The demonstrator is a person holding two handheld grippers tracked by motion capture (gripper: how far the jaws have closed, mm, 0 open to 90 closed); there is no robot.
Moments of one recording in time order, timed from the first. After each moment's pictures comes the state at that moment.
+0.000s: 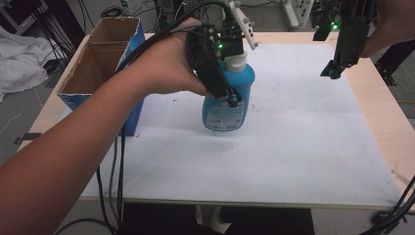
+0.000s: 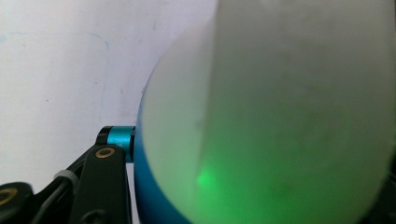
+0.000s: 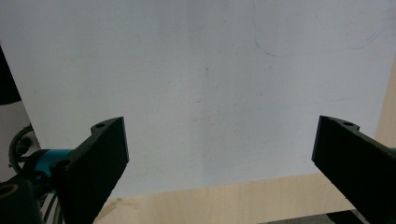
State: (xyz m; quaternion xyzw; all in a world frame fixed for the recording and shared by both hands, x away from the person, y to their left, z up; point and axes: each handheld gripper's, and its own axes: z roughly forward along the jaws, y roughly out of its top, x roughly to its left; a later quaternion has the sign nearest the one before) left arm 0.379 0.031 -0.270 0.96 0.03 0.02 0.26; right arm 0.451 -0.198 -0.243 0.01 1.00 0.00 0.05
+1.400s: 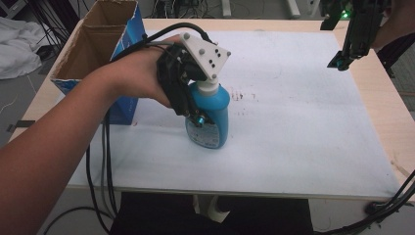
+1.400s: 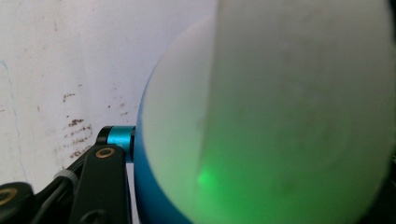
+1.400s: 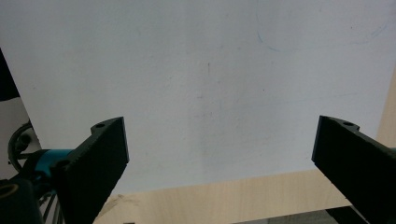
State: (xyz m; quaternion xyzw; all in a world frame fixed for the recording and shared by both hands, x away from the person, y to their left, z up) left arm 0.368 0.070 -0.317 0.94 -0.15 -0.05 0.30; right arm 0.448 -0.200 -0.245 0.01 1.00 -0.01 0.06
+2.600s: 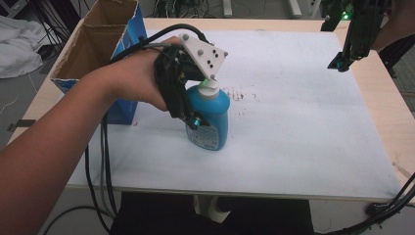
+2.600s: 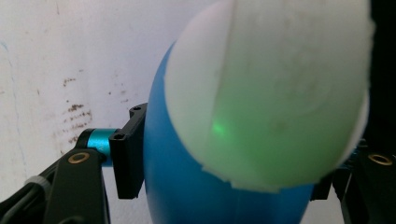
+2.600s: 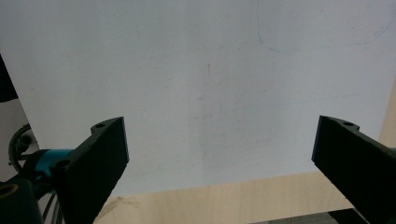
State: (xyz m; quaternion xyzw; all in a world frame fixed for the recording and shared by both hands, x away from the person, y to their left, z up) left arm 0.366 0.075 -0.317 0.95 -0.11 -0.04 0.28; right arm 0.450 -0.200 -0.249 0.02 1.00 -0.01 0.05
